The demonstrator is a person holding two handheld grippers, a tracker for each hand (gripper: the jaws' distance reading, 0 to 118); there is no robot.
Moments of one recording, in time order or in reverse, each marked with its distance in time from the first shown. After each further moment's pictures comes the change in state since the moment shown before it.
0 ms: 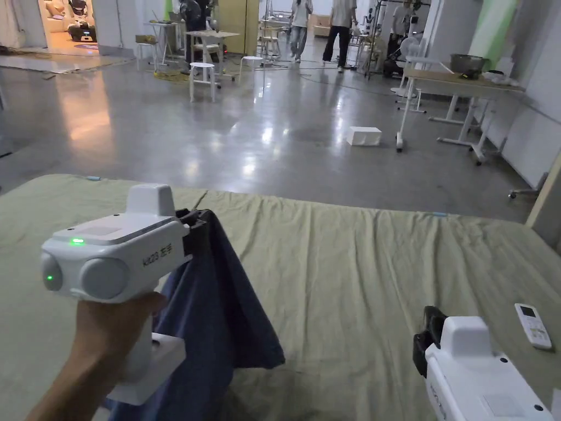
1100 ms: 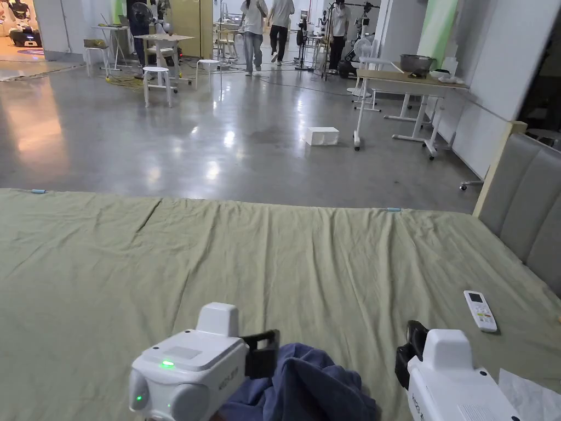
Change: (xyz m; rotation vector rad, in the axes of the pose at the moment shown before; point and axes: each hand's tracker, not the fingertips) left arm 0.089 -0.137 -0.037 -0.224 -0.046 -0.047; right arm 0.032 -0.022 0.011 -0.060 -0.074 -0.092
